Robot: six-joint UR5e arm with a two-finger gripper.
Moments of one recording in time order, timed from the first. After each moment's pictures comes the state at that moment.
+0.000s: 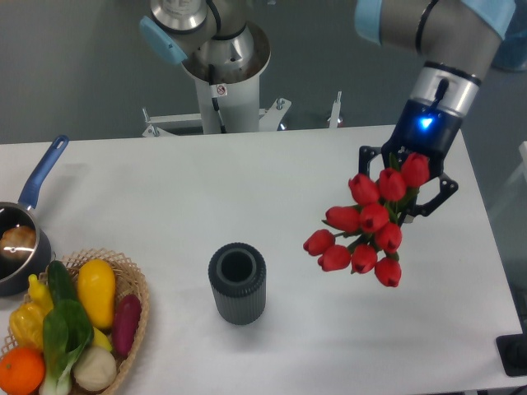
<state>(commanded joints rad) 2.78 -1.83 -1.55 -1.06 0.98 1.31</state>
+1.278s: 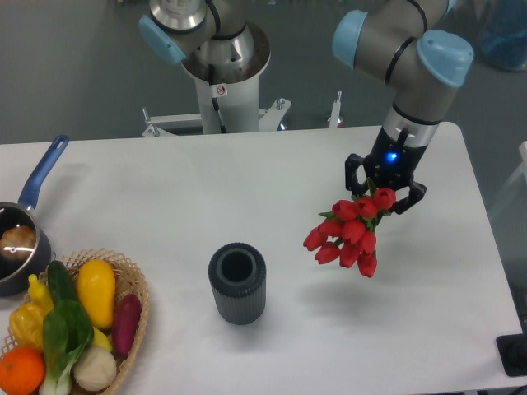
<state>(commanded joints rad) 2.82 -1.84 -1.72 -1.08 1.19 1.34</state>
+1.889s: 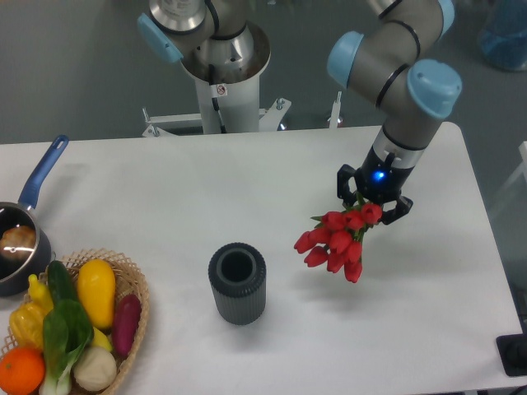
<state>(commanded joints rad) 2.77 -1.92 -1.72 -1.08 1.31 1.38</state>
